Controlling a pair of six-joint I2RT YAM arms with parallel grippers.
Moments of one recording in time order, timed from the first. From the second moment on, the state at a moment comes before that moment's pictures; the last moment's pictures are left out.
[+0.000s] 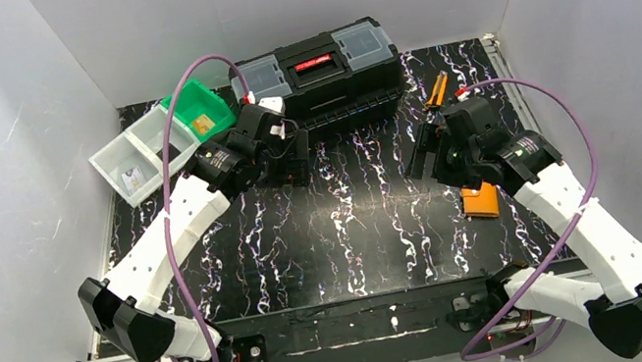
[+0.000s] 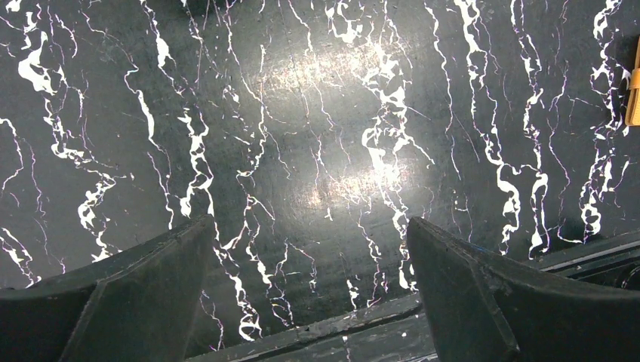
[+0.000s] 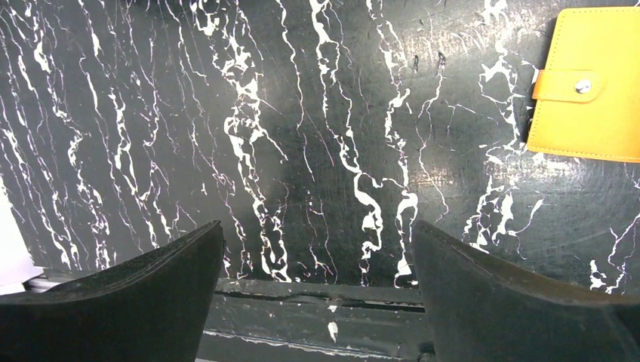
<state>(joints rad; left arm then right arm) -0.70 1.43 1.52 -1.00 -0.22 -0.40 0.45 1.02 1.13 -0.98 0.04 0.70</state>
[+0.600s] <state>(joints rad) -0.70 1.39 1.48 -0.97 -0.19 -0.41 0.42 1.00 1.07 -1.11 0.15 0.81</state>
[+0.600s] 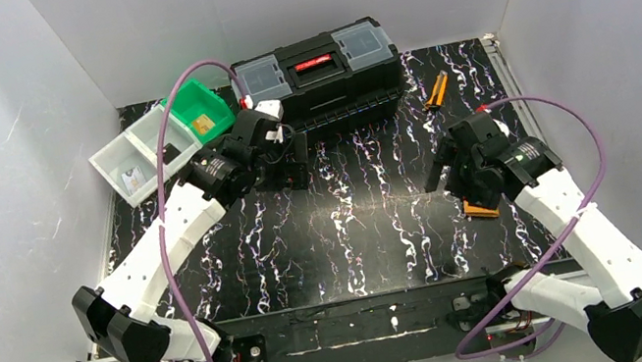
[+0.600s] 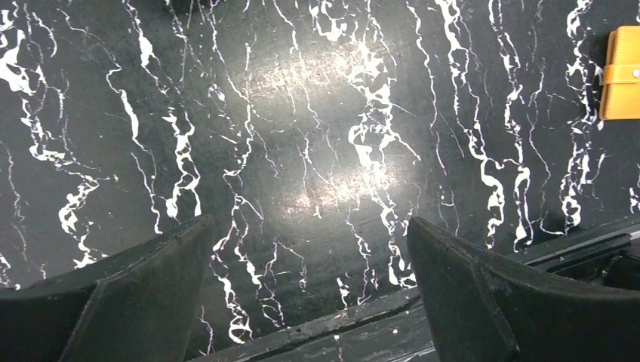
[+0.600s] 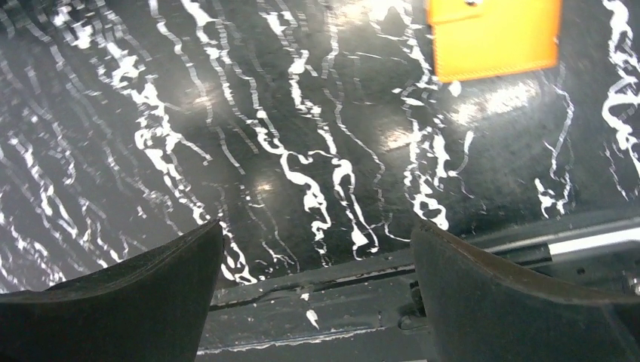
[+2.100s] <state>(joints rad) -0.70 1.34 1.43 -0.97 -0.12 -0.42 -0.11 1.53 0.92 -0.74 0.04 0.77</state>
